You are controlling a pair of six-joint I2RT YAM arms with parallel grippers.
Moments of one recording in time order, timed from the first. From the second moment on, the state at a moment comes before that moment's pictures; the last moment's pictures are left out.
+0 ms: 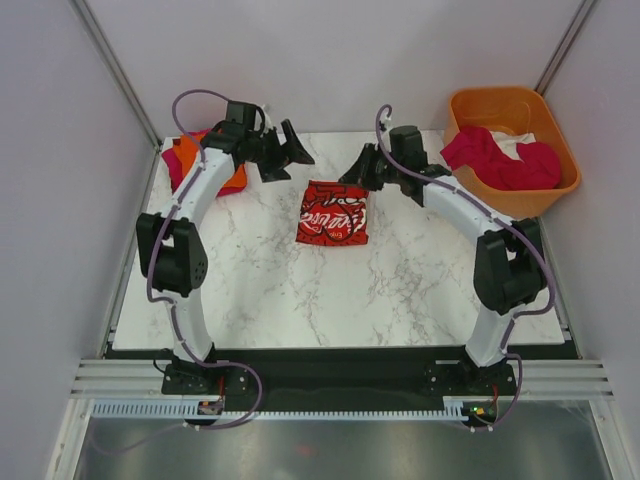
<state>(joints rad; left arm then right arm) -0.22 2.01 1.91 -0.67 0.49 -0.59 0.36 1.82 1.51 -0.20 -0.41 0.65</state>
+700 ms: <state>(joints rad) -0.27 2.08 1.34 -0.33 0.74 -0.67 0.29 1.94 1.00 0.13 -0.66 0.76</state>
